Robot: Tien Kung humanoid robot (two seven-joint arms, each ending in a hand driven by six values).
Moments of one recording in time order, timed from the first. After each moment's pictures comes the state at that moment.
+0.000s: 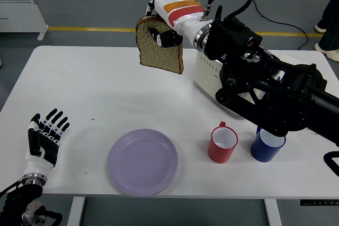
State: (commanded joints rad) left arm 0.01 0.00 -1.53 -1.07 0.78 -0.06 -0.31; right arm 1.16 -0.11 0.44 1.29 -1.69 -0.09 -0.43
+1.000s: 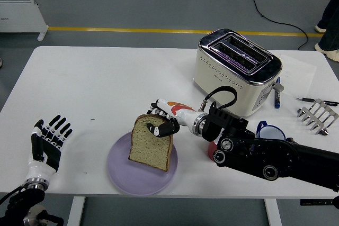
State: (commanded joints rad) left arm 0.02 0.00 -1.51 -1.05 0.77 -0.06 -0.31; right arm 0.96 -0.08 0.13 1.16 -1.15 -0.29 -0.21
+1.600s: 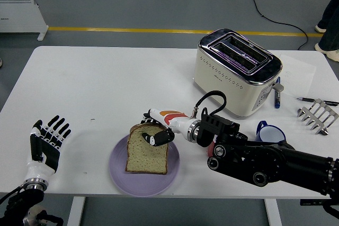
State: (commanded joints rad) left arm 0.02 0.00 -1.52 -1.05 0.77 -0.05 -0.31; right arm 0.95 -0.01 0.10 1.05 -1.28 -0.24 -0.12
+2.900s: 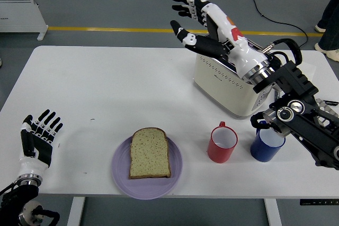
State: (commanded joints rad) left arm 0.01 0.00 -1.57 -1.07 0.77 -0.04 -0.33; right arm 0.72 -0.34 0.81 1.53 -0.98 -0.33 0.16
